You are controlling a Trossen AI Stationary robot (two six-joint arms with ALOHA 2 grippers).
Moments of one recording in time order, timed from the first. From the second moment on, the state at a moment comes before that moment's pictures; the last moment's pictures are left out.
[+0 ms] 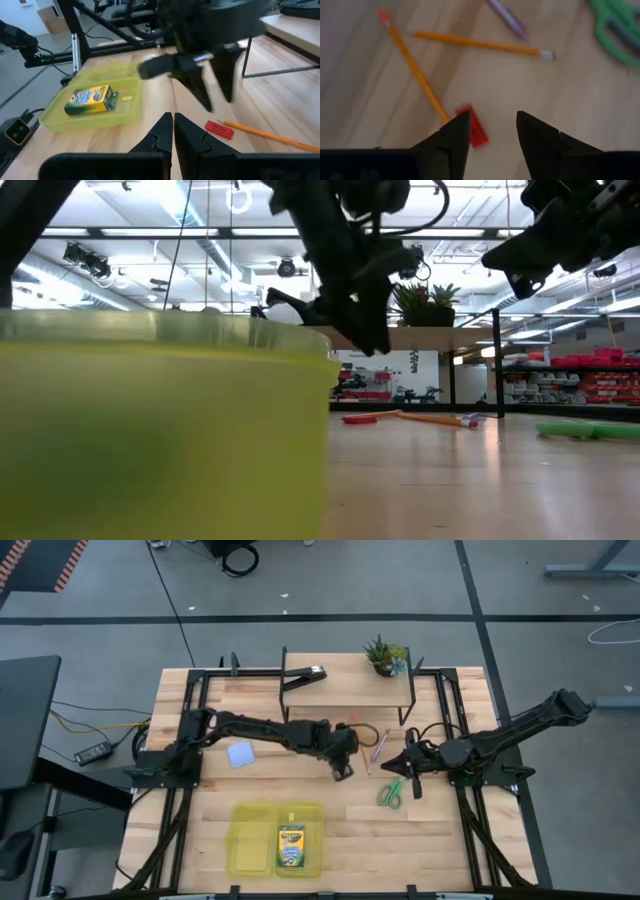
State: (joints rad) left arm -0.01 2.10 1.70 -0.64 -0.24 -0.35; right arm 0.34 0.72 0.26 0.20 0.33 0.24
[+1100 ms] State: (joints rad) left arm 0.06 2.11 1.70 -0.63 -0.24 -0.28; right arm 0.38 0.67 0.26 0.22 0.31 0.29
